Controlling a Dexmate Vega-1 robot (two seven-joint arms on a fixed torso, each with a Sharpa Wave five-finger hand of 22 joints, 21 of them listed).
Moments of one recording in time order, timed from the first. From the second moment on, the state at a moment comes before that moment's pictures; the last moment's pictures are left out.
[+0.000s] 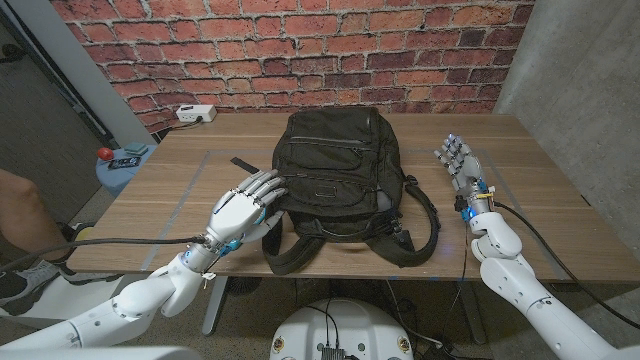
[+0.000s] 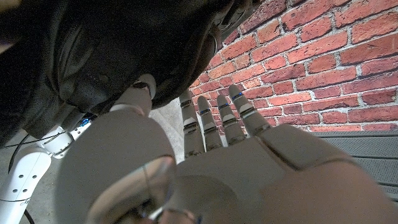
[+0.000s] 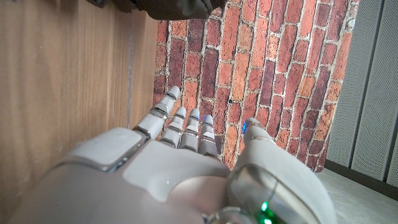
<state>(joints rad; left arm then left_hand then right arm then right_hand) 1.23 1.06 0.57 -1.76 1.04 0.02 1.11 0.88 0.06 0.48 -0.16 0.27 0.60 0.02 0.41 0.28 0.26 -0.04 0.50 0.39 0.31 0.00 0.24 0.23 0.32 0.07 0.25 0.19 -1.09 -0.49 -0.22 -1.38 0.77 0.55 0.05 0.41 0.17 0.32 -0.05 0.17 0.20 -0.03 0.20 0.19 0.22 -0.02 0.19 0.20 0.12 -0.04 0.22 0.23 0.38 -0.04 0.19 0.17</state>
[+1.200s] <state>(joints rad) 1.23 1.01 0.52 -1.81 1.07 -0.02 1.12 0.87 0.10 0.46 -0.15 0.27 0.99 0.06 0.70 0.42 0.43 -0.07 0.65 0.46 0.46 -0.04 0.27 0.26 0.36 0.08 0.26 0.20 -1.11 -0.49 -0.21 -1.38 0.79 0.55 0.07 0.41 0.17 0.32 -0.06 0.17 0.20 -0.03 0.20 0.19 0.22 -0.02 0.19 0.20 0.12 -0.04 0.22 0.23 0.38 -0.04 0.19 0.17</state>
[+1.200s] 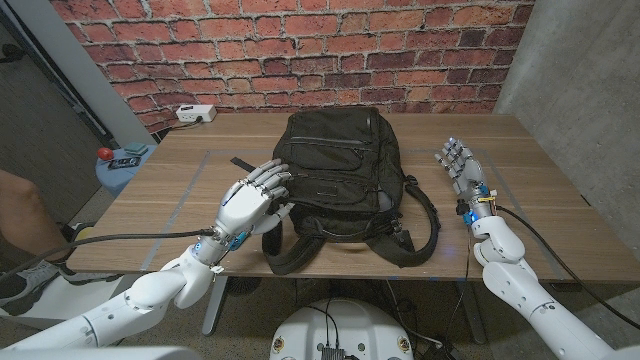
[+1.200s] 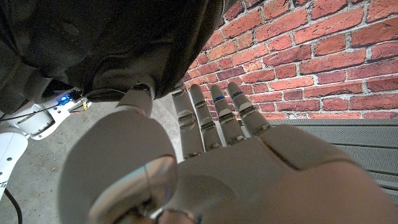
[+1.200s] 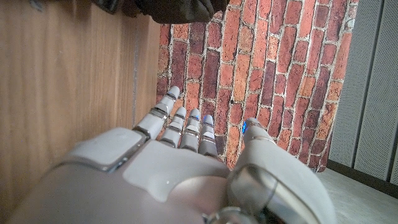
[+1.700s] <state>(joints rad) 1.20 0.99 0.51 -1.82 1.04 -0.03 1.11 0.87 0.09 0.46 -0.16 0.26 1.00 0.07 0.71 0.42 0.46 -0.08 0.66 0.46 0.49 -0.05 0.28 0.26 0.37 0.08 0.26 0.20 -1.10 -0.50 -0.21 -1.38 0.79 0.53 0.07 0.41 0.17 0.32 -0.06 0.17 0.20 -0.03 0.20 0.19 0.22 -0.02 0.19 0.20 0.12 -0.04 0.22 0.22 0.38 -0.04 0.19 0.17</state>
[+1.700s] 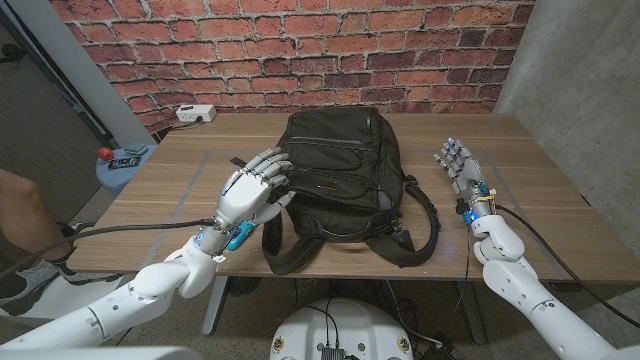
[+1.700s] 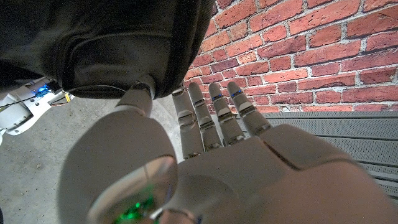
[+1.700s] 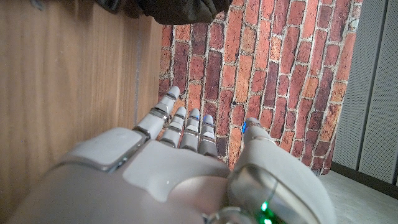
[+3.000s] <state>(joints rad) 1.02 0.89 0.51 -1.75 0.87 -0.11 1.03 0.88 0.09 0.47 -0.16 0.24 1.02 0.05 0.73 0.42 0.51 -0.11 0.69 0.48 0.54 -0.08 0.28 0.27 0.37 0.07 0.26 0.20 -1.08 -0.52 -0.22 -1.39 0.78 0.48 0.05 0.41 0.17 0.33 -0.06 0.17 0.20 -0.03 0.20 0.19 0.22 -0.02 0.19 0.20 0.12 -0.04 0.22 0.22 0.38 -0.04 0.19 0.17</state>
